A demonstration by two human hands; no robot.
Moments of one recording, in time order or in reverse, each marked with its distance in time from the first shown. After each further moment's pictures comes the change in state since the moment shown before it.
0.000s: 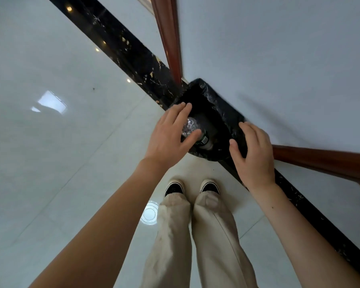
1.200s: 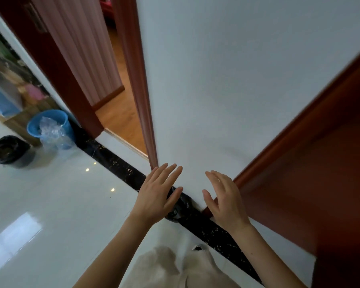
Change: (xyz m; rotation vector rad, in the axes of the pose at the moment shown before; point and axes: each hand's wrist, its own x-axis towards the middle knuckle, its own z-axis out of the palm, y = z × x) left_hand -0.197 0.326 -0.433 0.128 0.152 0.455; right_hand -0.115 -0.305 -0.480 -0.061 0.219 -0.185
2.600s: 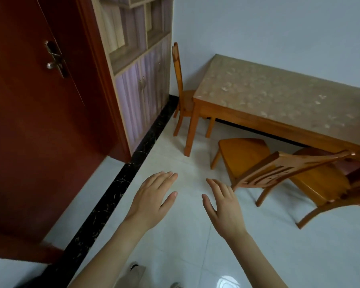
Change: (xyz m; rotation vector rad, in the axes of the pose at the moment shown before) left_hand -0.369 0.334 0.088 -0.356 -0.782 1.576; right_hand -0.608 -0.331 -0.026 -0.440 0.875 1.682
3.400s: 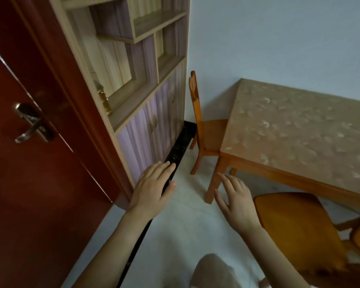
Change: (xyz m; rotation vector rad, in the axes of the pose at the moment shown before) left_hand 0.418 -0.263 -0.038 0.108 0.061 -0.037; right_hand 0.480 0.038 0.086 -0.033 -0.018 -0.049
